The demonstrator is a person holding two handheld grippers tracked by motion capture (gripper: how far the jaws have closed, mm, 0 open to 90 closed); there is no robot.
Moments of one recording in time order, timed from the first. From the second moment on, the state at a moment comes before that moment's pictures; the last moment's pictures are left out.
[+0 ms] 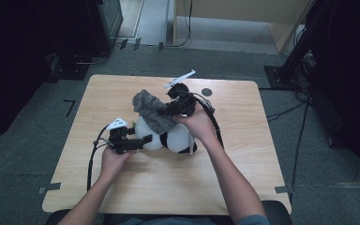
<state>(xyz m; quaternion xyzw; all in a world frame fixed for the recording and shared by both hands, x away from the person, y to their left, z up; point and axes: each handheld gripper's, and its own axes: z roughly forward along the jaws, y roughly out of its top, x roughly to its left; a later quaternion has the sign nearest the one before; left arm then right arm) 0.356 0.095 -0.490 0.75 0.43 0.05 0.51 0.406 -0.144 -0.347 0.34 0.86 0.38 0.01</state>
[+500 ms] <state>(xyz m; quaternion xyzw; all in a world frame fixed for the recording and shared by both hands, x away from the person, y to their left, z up) 0.356 0.095 -0.490 0.75 0.43 0.05 0.51 0.434 -0.098 -0.381 0.36 0.87 0.34 -0.01</state>
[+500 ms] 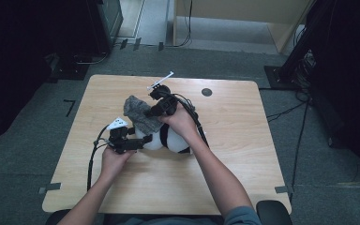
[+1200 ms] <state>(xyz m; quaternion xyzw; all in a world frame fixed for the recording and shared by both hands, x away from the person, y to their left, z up) 0.356 0.095 -0.491 0.75 0.43 0.05 0.51 0.413 -0.152 -0.365 0.36 0.87 0.33 0.03</state>
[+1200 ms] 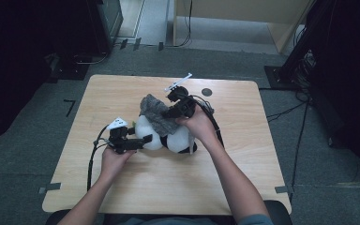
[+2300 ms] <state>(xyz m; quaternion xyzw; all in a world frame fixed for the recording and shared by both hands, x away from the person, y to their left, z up) 0.355 0.095 -0.490 0.75 0.43 0.05 0.50 0.363 -0.256 -0.354 0.42 0.82 0.38 0.09</state>
